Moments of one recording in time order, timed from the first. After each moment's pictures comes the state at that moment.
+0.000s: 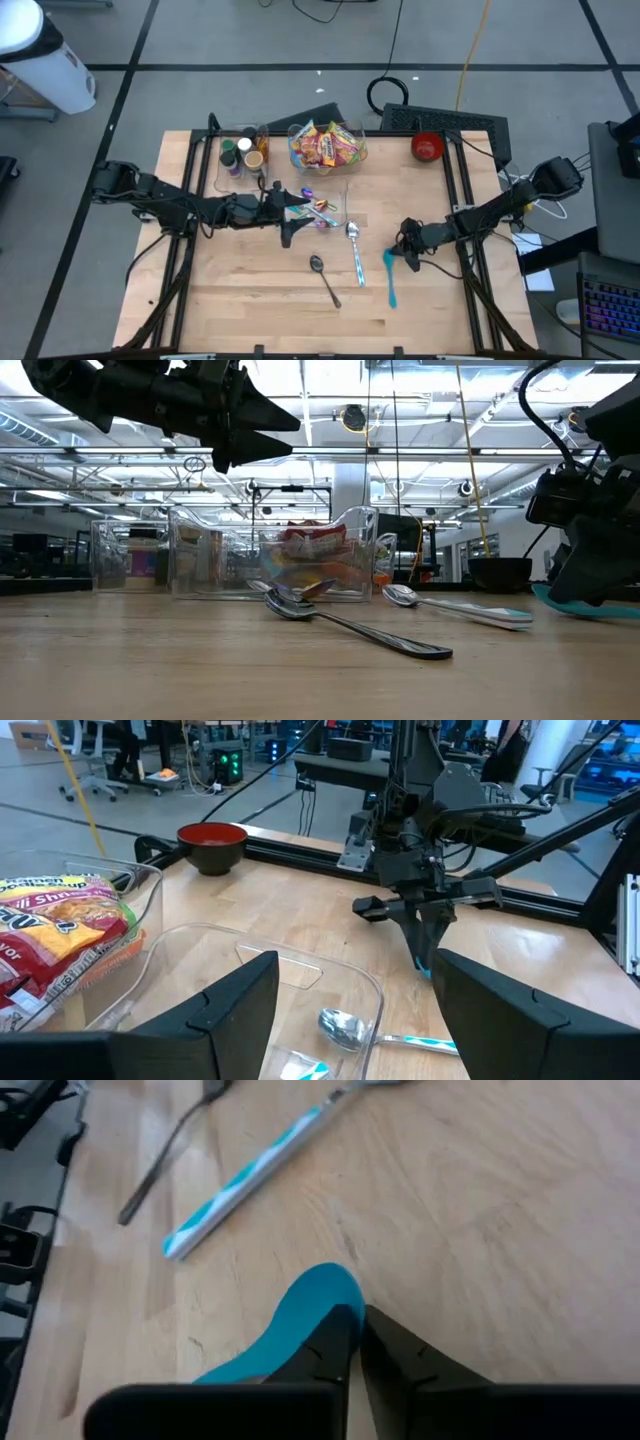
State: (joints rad) left arm -0.11 1.38 0.55 0.70 -0.28 -0.17; right arm 0.34 1.17 0.05 0.49 0.09 0.82
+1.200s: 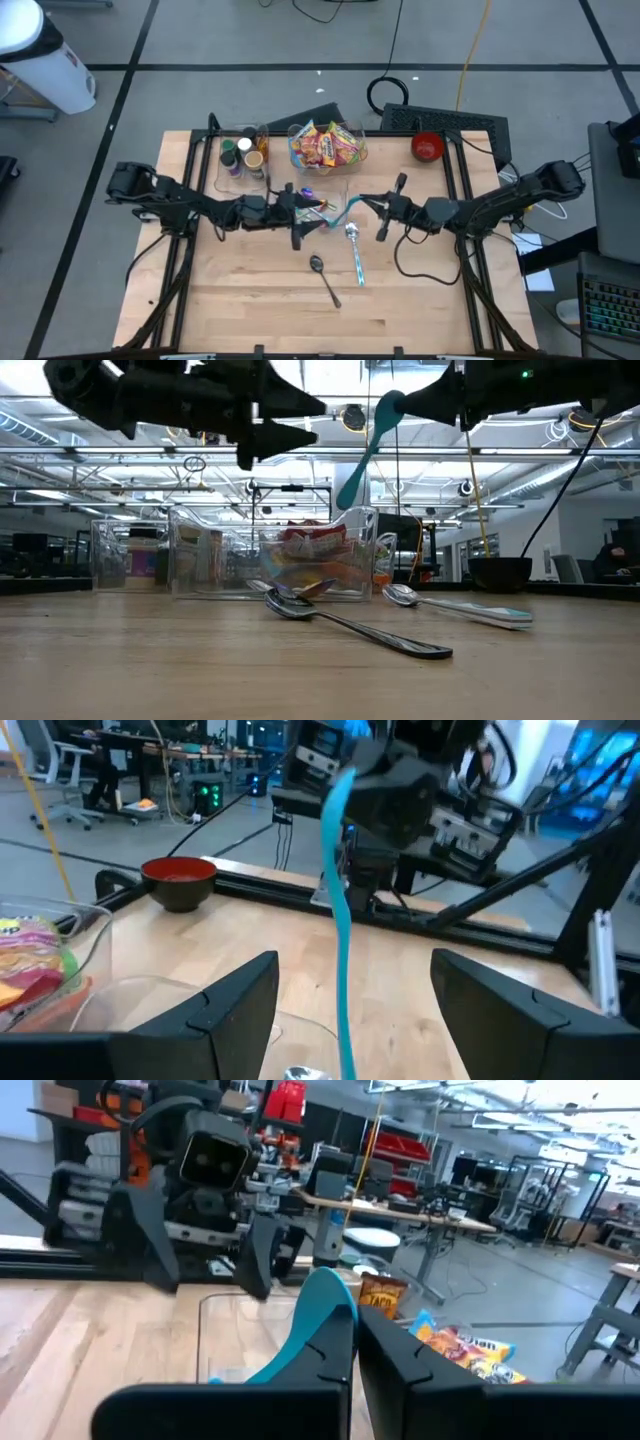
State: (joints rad) left arm -0.11 1.53 0.62 0.89 -0.24 -0.16; right arm 0.21 1.17 0.44 0.79 0.58 -0.21
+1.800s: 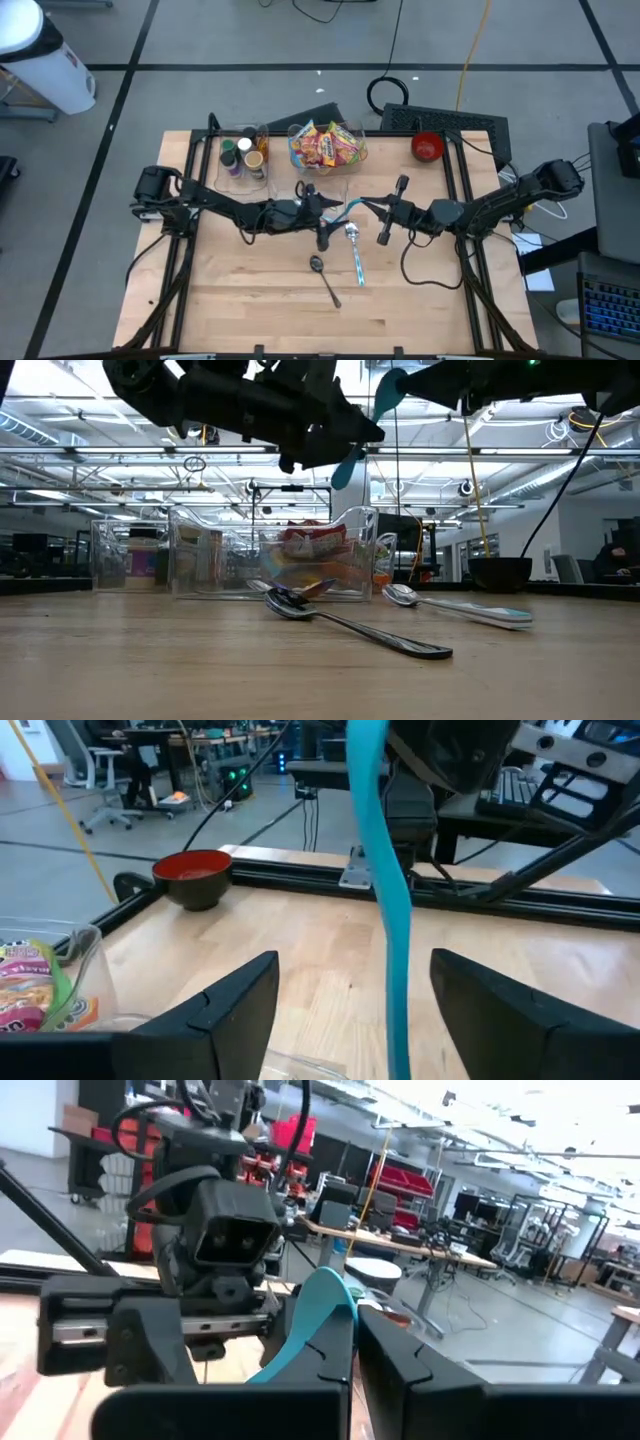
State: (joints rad) left arm -0.11 1.76 0.88 0.76 -0.31 -0.05; right arm 0.25 1.18 0.44 0.89 0.57 -0.31
